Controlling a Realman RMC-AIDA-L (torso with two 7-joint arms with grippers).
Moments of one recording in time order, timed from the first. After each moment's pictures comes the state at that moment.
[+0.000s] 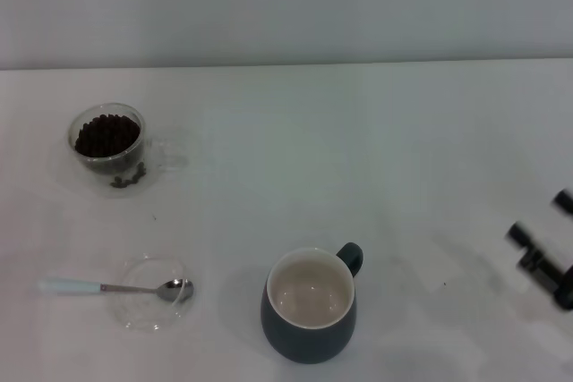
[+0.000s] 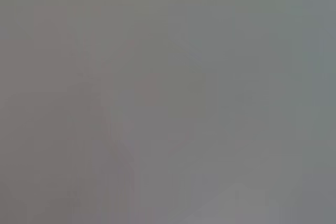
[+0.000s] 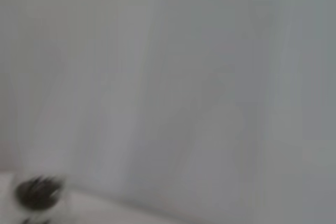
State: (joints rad) left arm -0.28 -2.08 0.40 -0.03 0.83 1.43 -0.35; right arm 0.10 2.01 -2.05 -0.07 0.07 -1.62 0.24
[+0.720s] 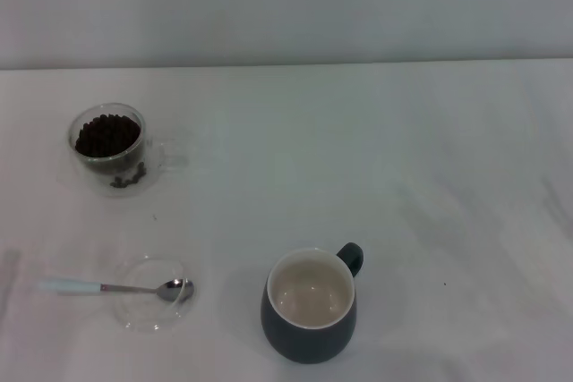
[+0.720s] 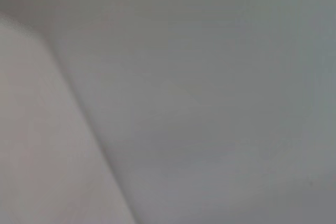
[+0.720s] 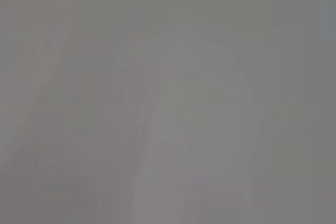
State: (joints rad) left arm -0.15 -2.08 0.74 -0.03 0.90 1.54 -1.42; right arm 0.17 2.00 -1.65 -0.09 0.07 -1.75 0.14
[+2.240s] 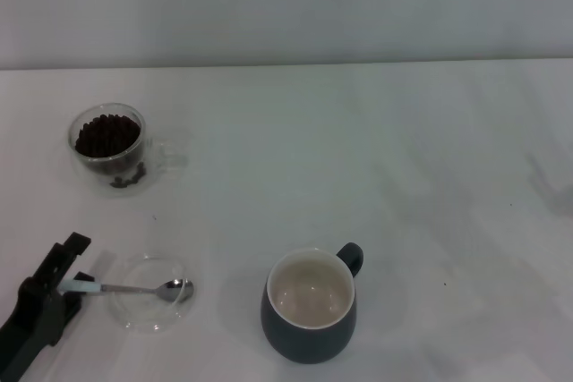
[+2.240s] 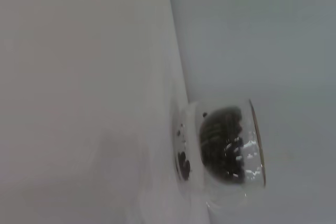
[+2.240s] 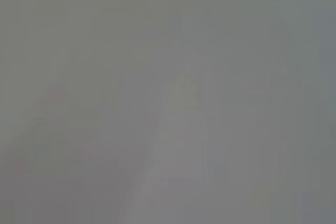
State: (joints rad) left arm -0.29 -2.09 0.94 -0.13 0.94 1.36 -1.67; right arm 0.25 2.00 -1.63 -0.09 0.08 -1.74 0.04
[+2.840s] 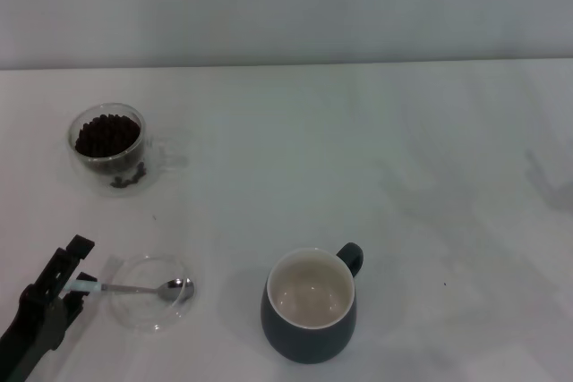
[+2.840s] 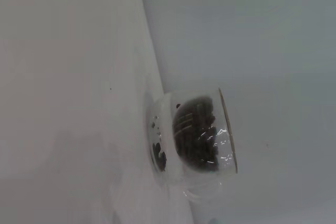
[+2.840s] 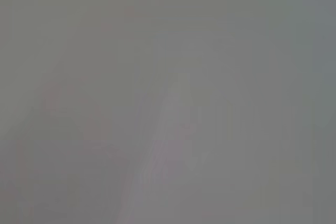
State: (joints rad) left arm -0.27 -2.10 0.94 -0.16 0.95 1.44 -1.59; right arm 0.26 2.00 -1.63 -0.09 0.08 -1.71 0.03
